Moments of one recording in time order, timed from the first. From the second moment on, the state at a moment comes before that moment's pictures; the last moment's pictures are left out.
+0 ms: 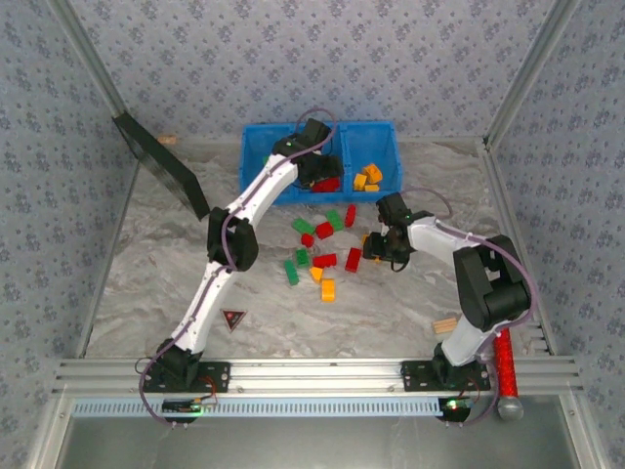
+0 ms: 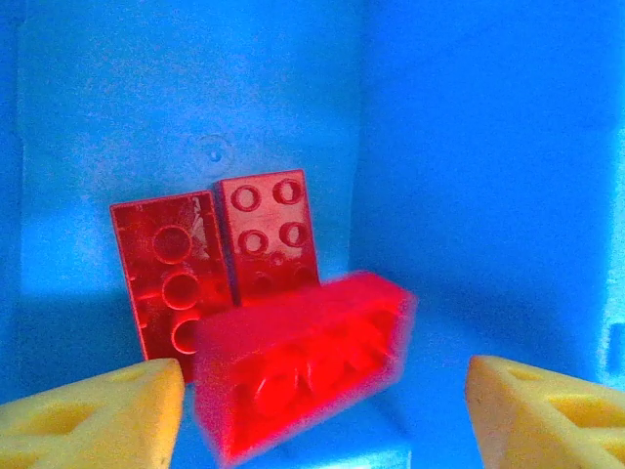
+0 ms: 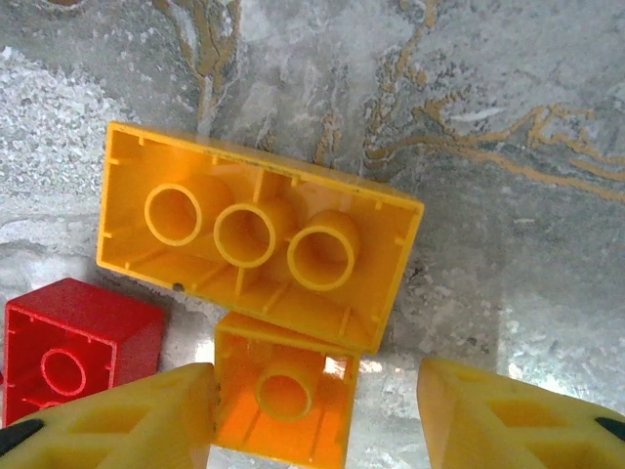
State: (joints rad) left arm -0.57 2.63 2.68 -1.01 0.07 -0.76; right arm 0.36 1.67 0.96 -0.55 -0.08 0.42
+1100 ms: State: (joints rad) left arm -0.56 1.50 1.60 -1.03 -0.07 -0.60; right arm 0.34 1.59 1.00 -0.64 -0.05 0.37
